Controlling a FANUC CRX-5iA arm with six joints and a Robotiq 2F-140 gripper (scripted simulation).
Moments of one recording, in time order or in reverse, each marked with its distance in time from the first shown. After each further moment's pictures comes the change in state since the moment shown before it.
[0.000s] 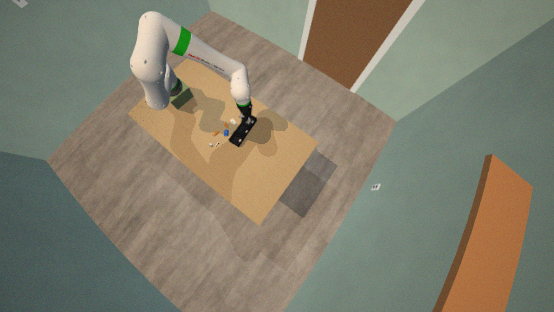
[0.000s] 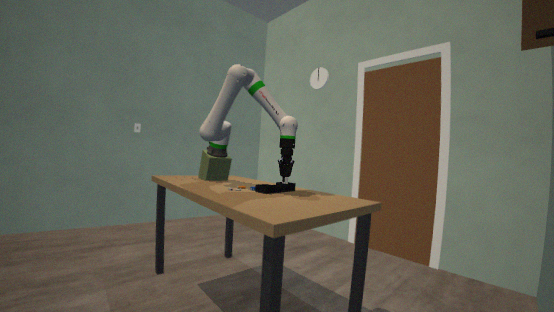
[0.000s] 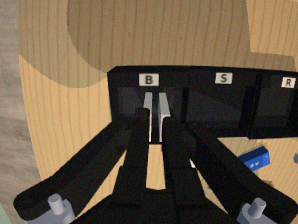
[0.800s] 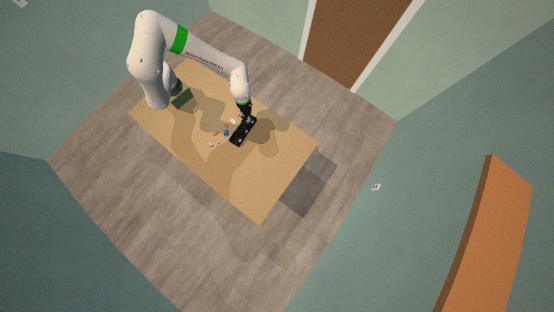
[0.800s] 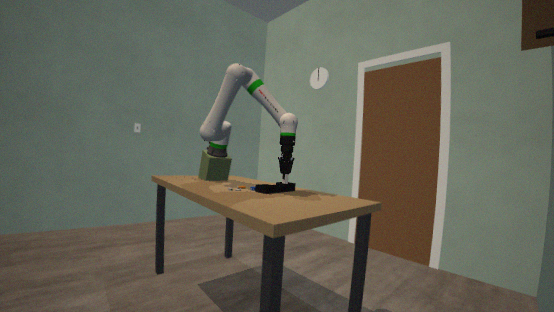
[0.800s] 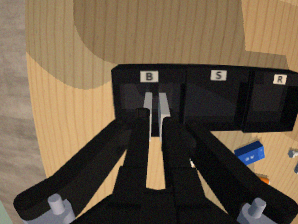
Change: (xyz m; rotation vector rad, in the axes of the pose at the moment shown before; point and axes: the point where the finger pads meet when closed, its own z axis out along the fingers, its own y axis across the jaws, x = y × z) arm 0.000 0.000 -0.017 0.000 0.000 0.000
